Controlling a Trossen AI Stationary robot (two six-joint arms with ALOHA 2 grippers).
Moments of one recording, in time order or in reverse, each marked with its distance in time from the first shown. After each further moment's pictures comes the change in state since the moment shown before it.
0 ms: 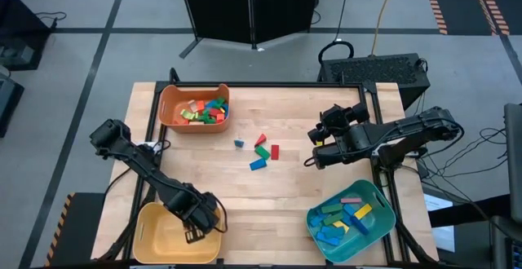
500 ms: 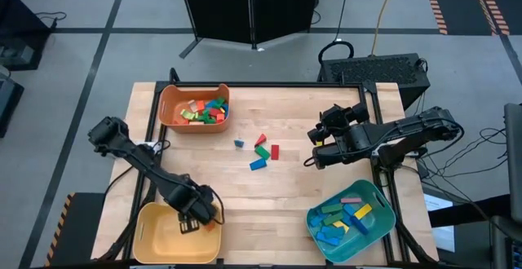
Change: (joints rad) left arm 0.036 -0.032 0.001 -0.161 -0.016 0.107; right arm 0.000 0.000 0.000 0.006 0.003 -0.002
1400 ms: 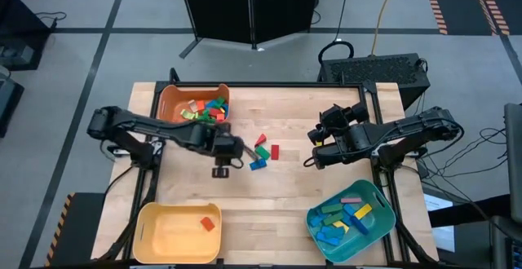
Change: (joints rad) left arm 0.525 -0.094 0.001 0.292 -0.419 0.885; right arm 0.000 0.000 0.000 0.004 -0.003 -0.034
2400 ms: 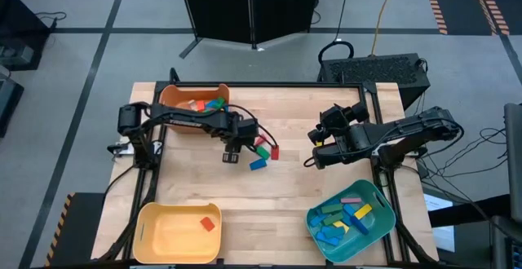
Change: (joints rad) left arm 0.245 0.258 0.000 0.126 0.097 0.294; right arm 0.000 0.000 0.000 -0.008 0.003 -0.008
